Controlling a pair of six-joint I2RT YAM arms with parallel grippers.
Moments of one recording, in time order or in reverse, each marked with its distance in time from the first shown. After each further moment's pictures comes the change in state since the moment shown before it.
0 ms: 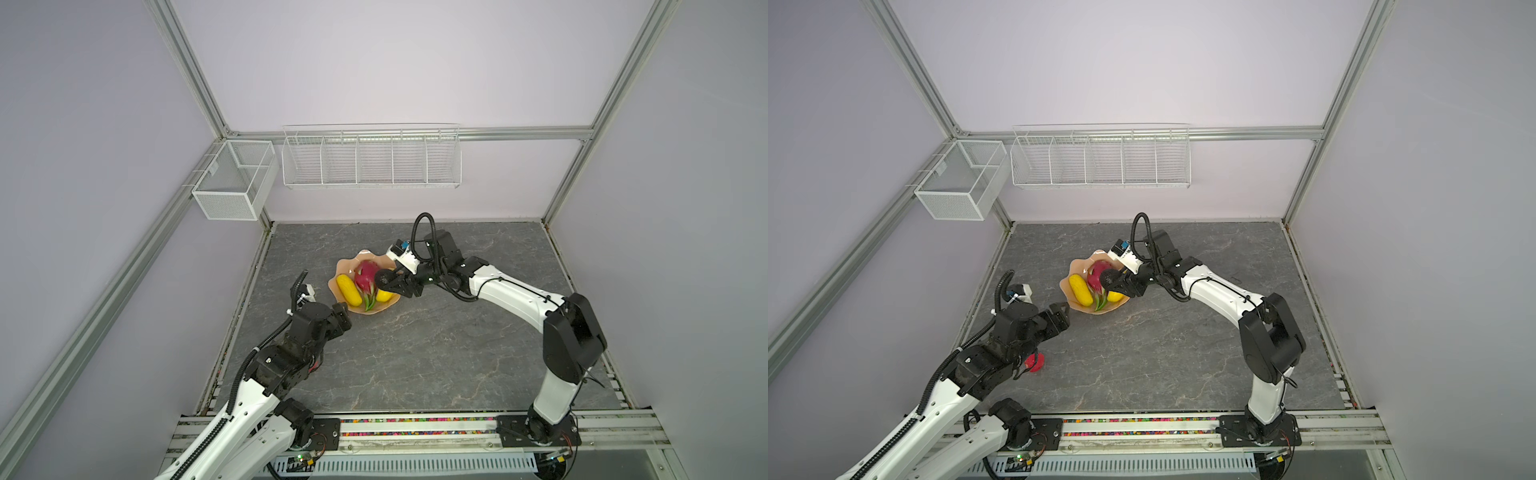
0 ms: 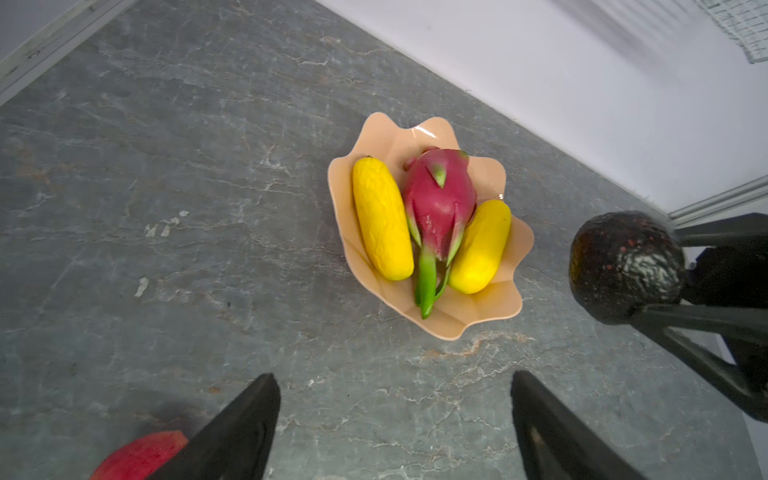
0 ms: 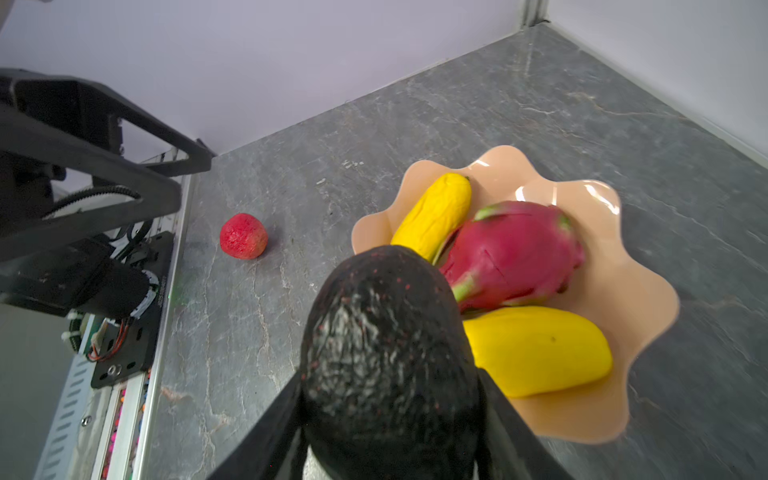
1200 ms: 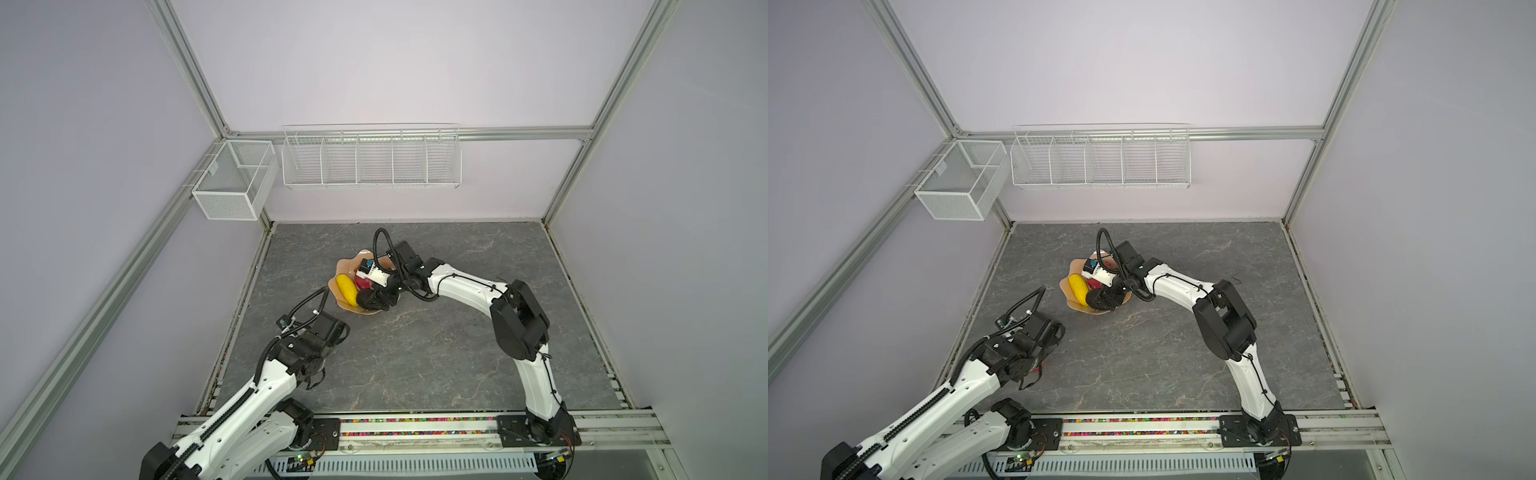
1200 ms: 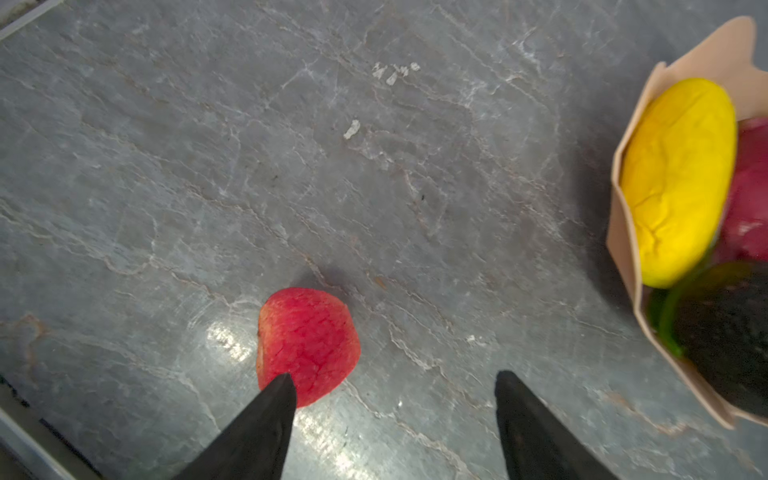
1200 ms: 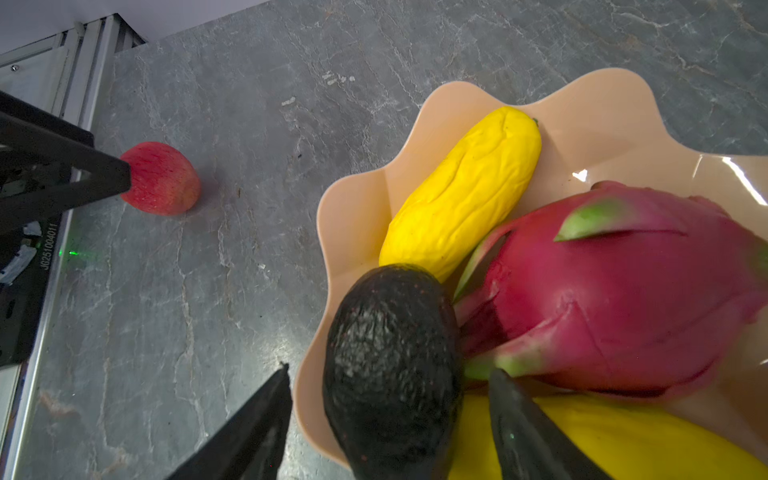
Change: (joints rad) left arm 0.004 0.205 -0.082 -0.297 -0.140 -0.514; right arm 0.100 0.300 0.257 -0.135 0.140 -0.104
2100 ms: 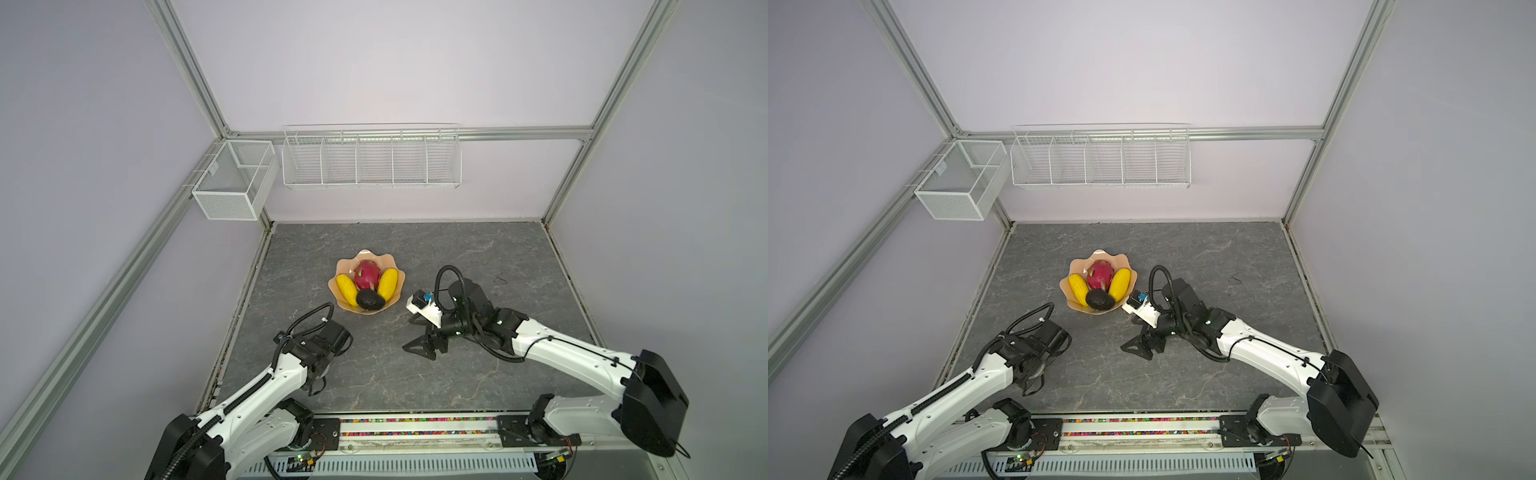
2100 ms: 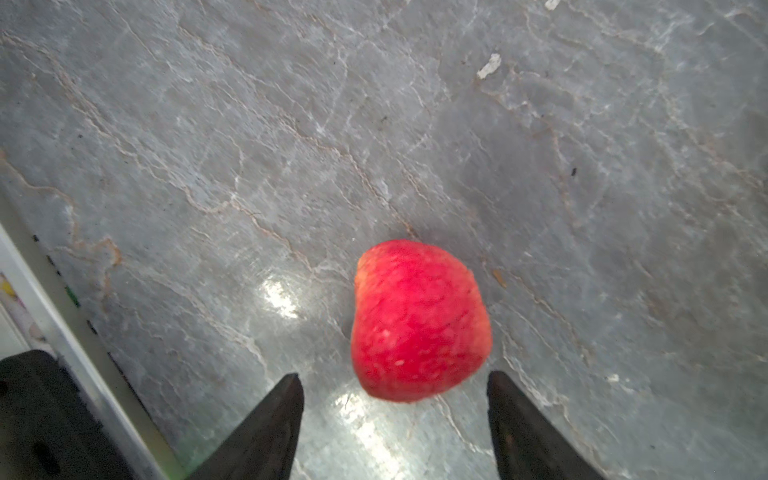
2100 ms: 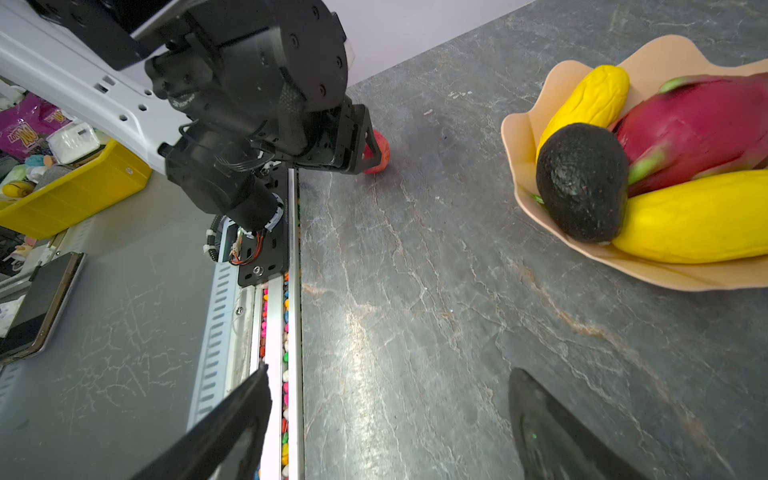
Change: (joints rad) left arm 0.000 0.105 -0.089 -0.045 0.005 -0.176; right arm 0.039 -0.838 -0.855 0.247 -0.116 0.267
